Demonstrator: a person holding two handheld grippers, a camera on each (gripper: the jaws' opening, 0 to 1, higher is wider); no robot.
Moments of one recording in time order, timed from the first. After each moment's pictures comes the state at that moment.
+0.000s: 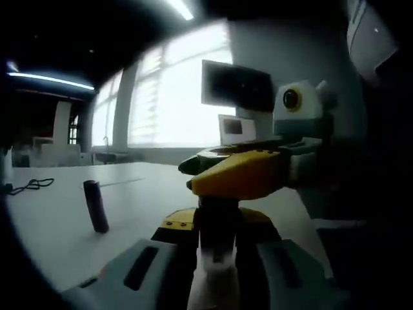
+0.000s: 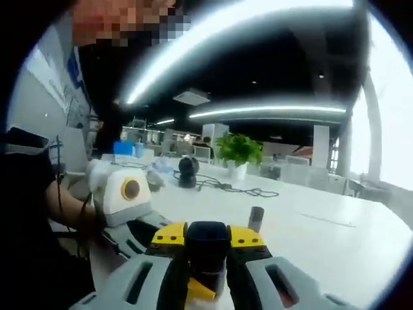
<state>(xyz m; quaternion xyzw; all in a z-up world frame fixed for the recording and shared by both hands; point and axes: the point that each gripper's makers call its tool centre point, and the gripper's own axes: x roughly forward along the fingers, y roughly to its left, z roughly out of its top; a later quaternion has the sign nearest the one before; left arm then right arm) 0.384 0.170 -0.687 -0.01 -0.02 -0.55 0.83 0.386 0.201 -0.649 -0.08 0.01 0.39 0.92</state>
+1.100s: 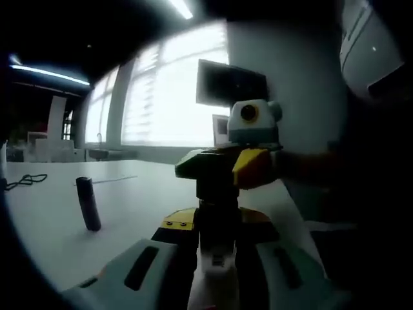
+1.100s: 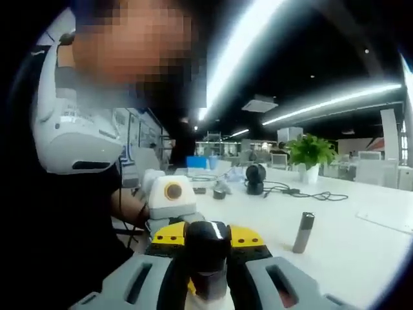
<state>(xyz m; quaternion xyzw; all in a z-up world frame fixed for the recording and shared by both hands) 0.375 0.167 -0.689 -0.02 -0.01 -0.57 0.82 0.376 0.205 -0.650 -0.02 0.02 0.62 0.78</state>
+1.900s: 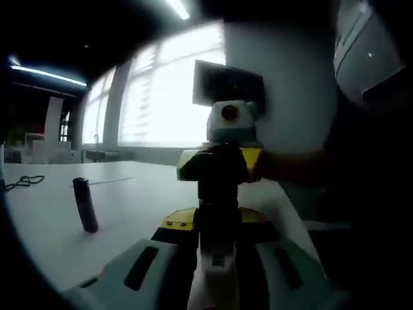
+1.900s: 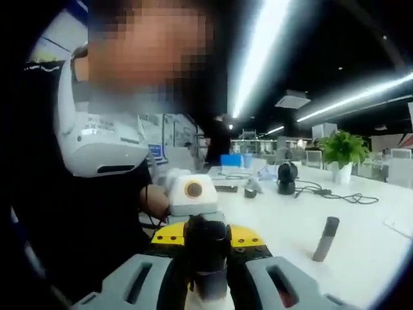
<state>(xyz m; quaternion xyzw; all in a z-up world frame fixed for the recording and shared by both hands) 0.372 0.166 -0.689 -0.02 -0.02 -0.58 0.81 0.367 0.206 -0.651 -0.02 0.02 0.73 0.69</state>
